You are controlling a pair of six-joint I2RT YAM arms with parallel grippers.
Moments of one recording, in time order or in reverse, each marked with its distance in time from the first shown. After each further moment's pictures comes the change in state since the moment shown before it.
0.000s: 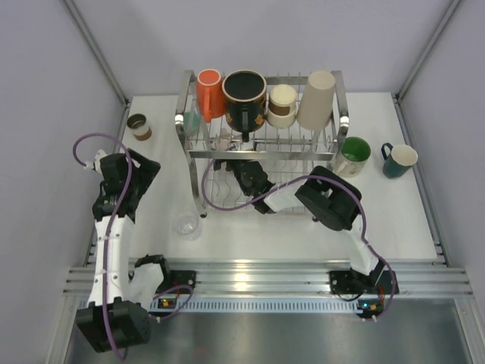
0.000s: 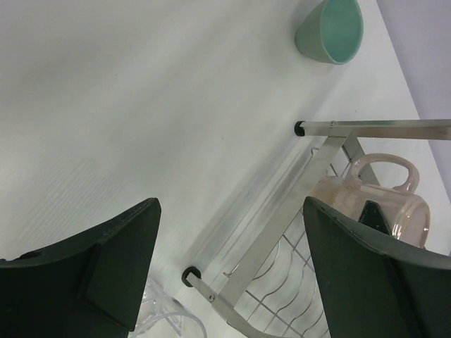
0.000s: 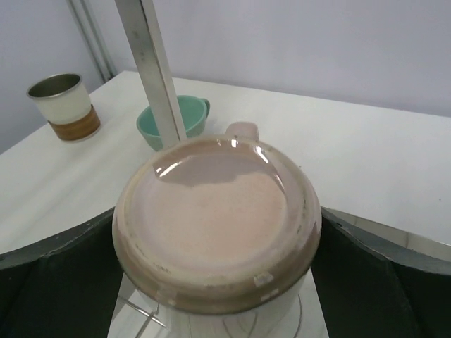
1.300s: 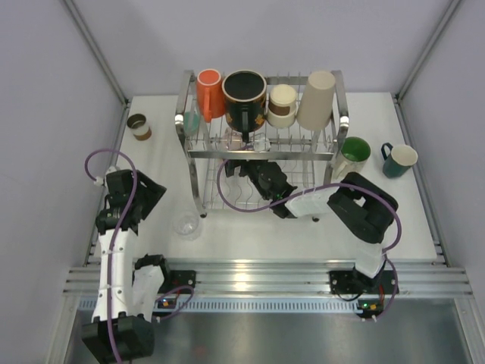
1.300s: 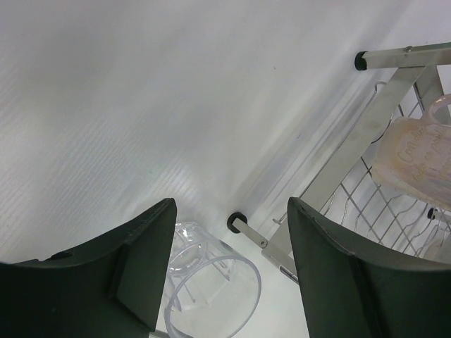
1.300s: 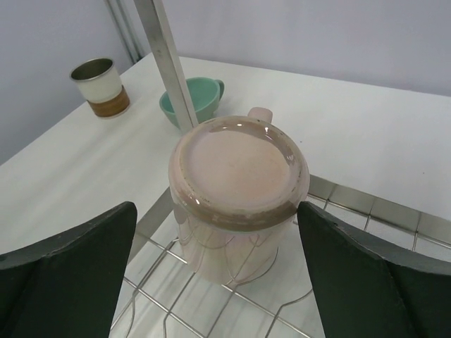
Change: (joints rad) left arm 0.000 -0.126 -0.112 -0.174 0.055 0.056; right arm -0.010 -0.296 -0.238 -0.131 -0.107 0.096
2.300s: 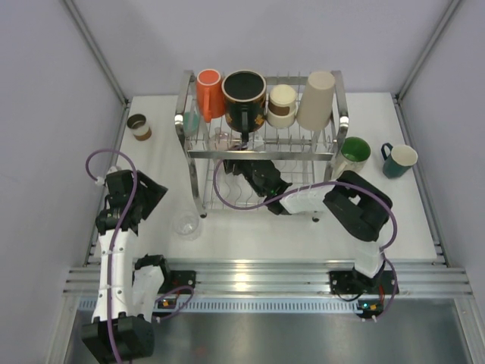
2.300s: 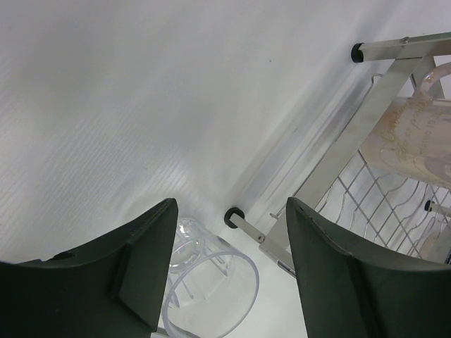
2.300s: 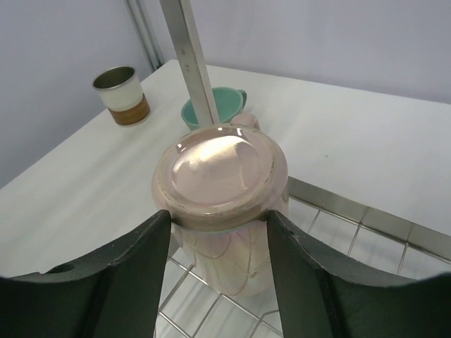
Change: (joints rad) left arm 0.000 0.000 -0.001 -0.001 0.026 0.002; right arm 0.007 0.039 0.083 -0.063 -0.039 0.023
